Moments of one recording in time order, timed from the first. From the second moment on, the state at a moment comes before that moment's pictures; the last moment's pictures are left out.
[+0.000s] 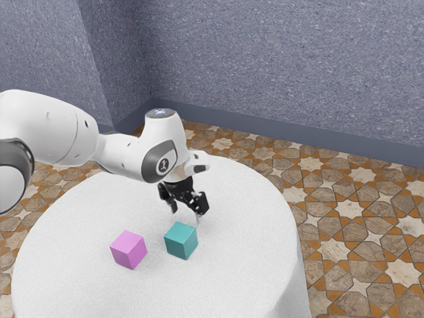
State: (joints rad) arm -0.26 0.41 0.15 -1.96 -0.15 2.37 0.05
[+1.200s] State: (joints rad) arm -0.34 0.26 0.15 -2.22 -0.12 2.48 0.00
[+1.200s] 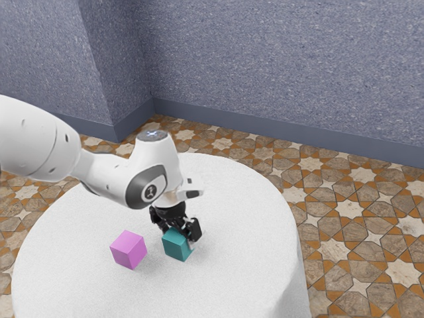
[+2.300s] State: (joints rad) arm -0.28 -0.16 0.24 -2.41 0.03 2.31 -0.04
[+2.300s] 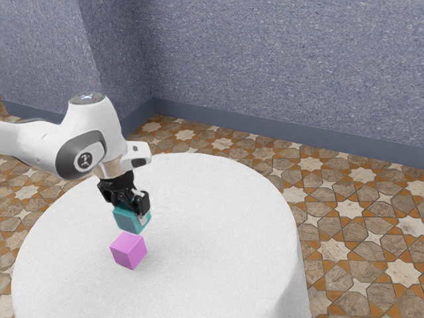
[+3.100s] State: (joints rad) arm -0.28 -0.19 0.28 -2.49 0.11 2.29 -0.02
